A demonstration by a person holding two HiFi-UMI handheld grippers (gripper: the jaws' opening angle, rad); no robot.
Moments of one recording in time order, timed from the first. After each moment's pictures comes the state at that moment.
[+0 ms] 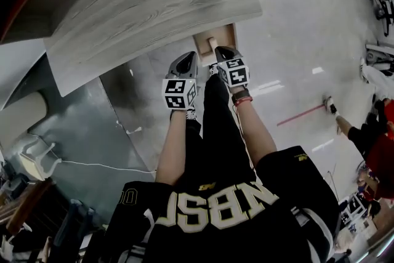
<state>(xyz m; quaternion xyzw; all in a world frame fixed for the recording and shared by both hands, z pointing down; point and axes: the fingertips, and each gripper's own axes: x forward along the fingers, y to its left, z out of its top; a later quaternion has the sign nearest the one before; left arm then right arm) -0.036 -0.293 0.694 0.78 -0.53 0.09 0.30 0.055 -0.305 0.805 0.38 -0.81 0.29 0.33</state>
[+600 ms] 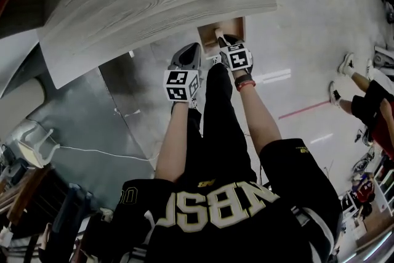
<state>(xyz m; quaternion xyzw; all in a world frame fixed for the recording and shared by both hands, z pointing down) -0.037 -0.298 0.748 0.76 -0.54 0.10 0.34 0.060 -0.312 0.898 0.35 -0.78 0.33 0.40</state>
